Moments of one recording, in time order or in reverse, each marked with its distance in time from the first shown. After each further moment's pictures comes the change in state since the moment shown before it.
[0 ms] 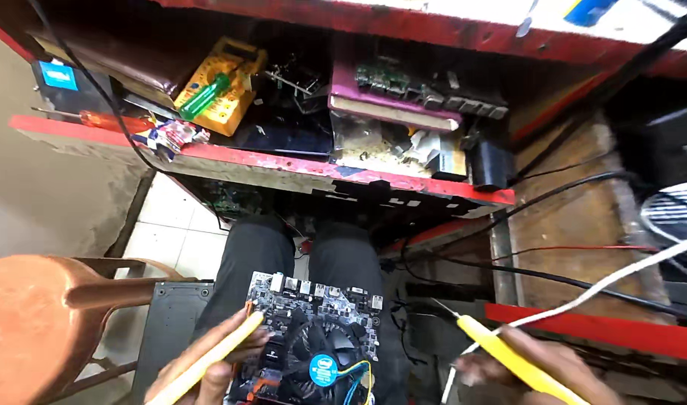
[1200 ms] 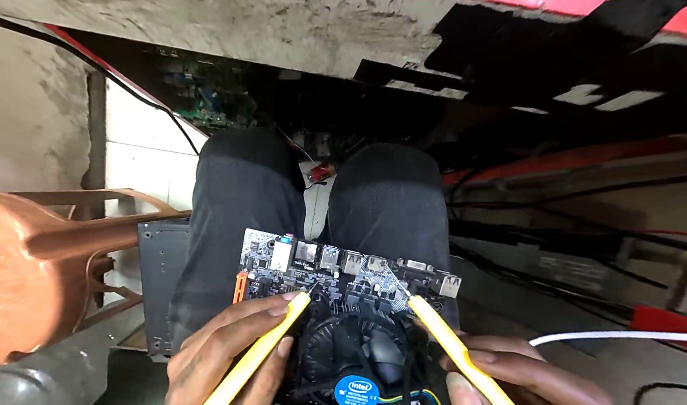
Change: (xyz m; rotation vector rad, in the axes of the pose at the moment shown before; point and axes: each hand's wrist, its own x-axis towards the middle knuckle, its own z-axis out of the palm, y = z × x) left_hand 0.013 -0.047 -0.001 0.428 -0.149 0.129; right_hand -0.023 0.048 0.056 0.036 -0.085 0.207
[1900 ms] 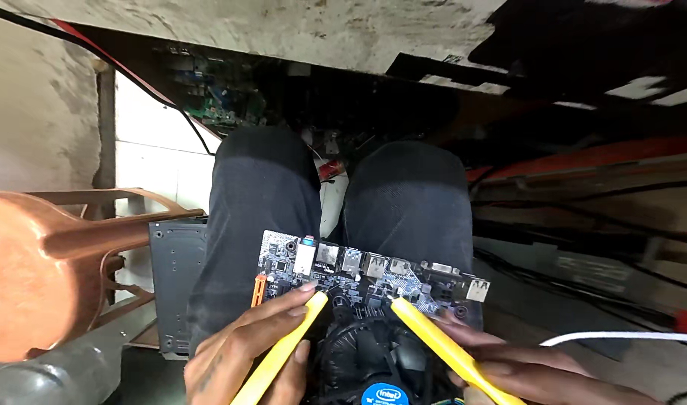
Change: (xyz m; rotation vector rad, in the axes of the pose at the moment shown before) left_hand 0.006 0.004 -0.003 -0.015 -0.006 -0.028; right_hand 0.019 -0.025 0.007 -0.017 -0.132 0.043
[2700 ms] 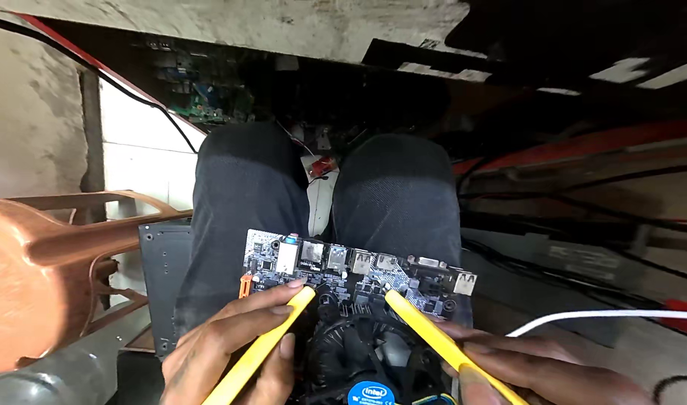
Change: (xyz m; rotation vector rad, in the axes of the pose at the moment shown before) left_hand 0.008 -0.002 0.001 -0.003 0.020 0.000; right_hand 0.001 -0.001 0.000 -0.178 0.044 -0.010
